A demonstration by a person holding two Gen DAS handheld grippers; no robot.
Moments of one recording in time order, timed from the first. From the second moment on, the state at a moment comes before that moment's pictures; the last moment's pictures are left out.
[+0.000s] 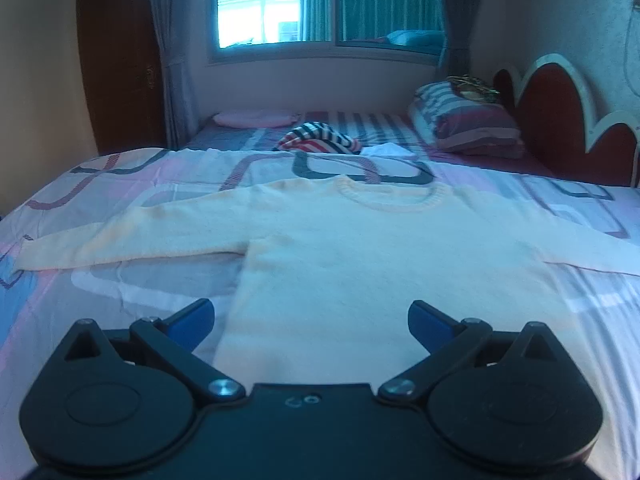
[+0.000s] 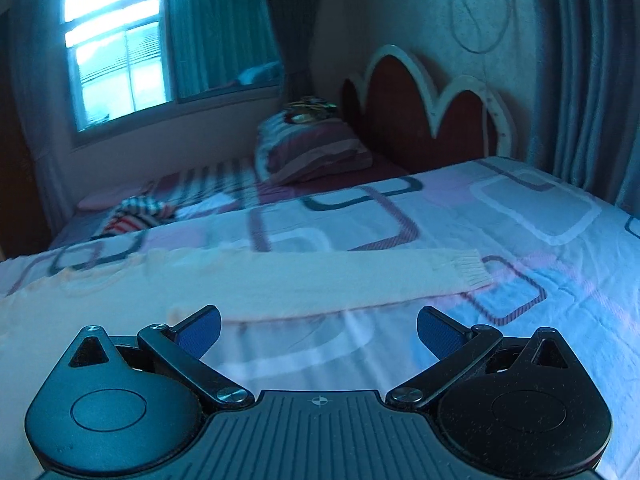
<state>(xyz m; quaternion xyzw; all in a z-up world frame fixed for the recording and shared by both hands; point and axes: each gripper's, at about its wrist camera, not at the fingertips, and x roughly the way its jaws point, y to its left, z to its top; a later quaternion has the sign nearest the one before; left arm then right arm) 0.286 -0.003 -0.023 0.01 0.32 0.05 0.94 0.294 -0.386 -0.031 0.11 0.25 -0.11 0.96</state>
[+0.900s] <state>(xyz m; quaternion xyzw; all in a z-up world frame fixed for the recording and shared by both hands) 0.355 -0.007 -0.064 0.02 0.38 0.08 0.92 0.373 -0.575 -0.127 0.30 0.25 -0.22 0.89</state>
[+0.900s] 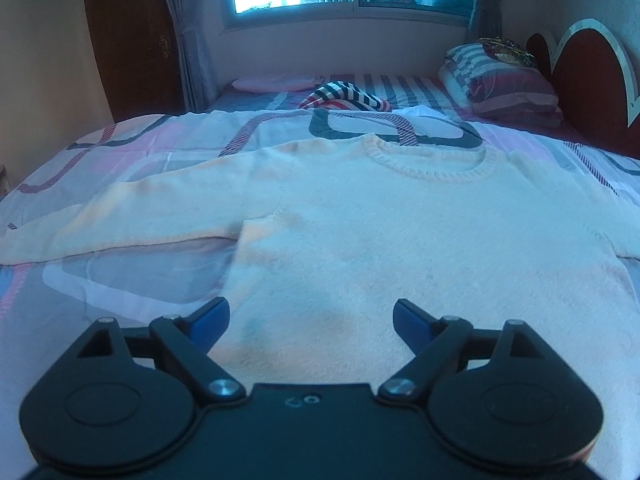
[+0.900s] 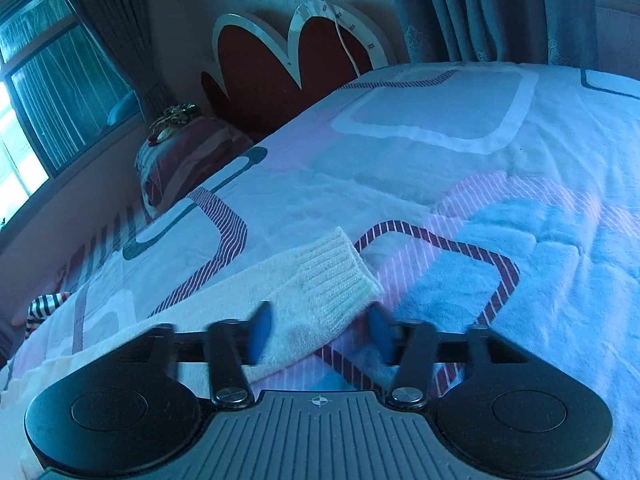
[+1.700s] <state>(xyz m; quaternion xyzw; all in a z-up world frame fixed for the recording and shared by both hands) 0.351 0.037 -0.063 0.02 0.37 0.07 0.92 0.426 -0.501 -0.088 0.20 0.26 -0.14 0.93</state>
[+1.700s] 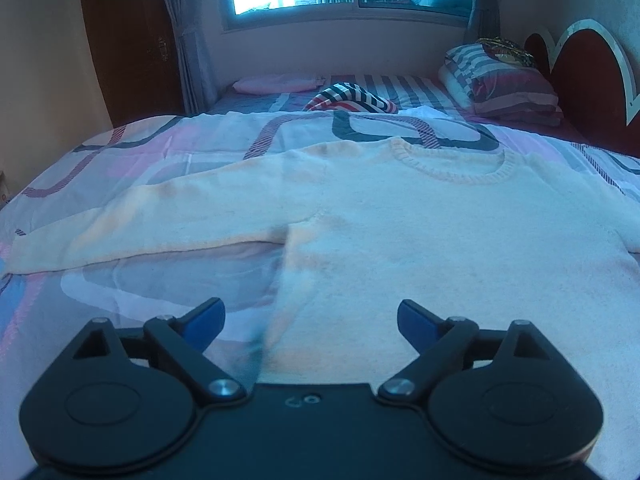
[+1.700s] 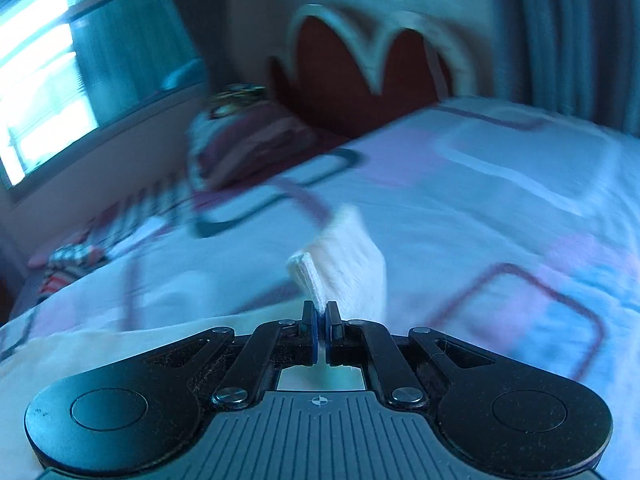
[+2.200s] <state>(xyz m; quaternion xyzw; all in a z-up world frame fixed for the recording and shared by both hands) 0.366 0.082 -0.068 -0.01 0.37 0.06 0.93 0.476 -0.236 -0.080 0.12 0.29 0.05 0.95</state>
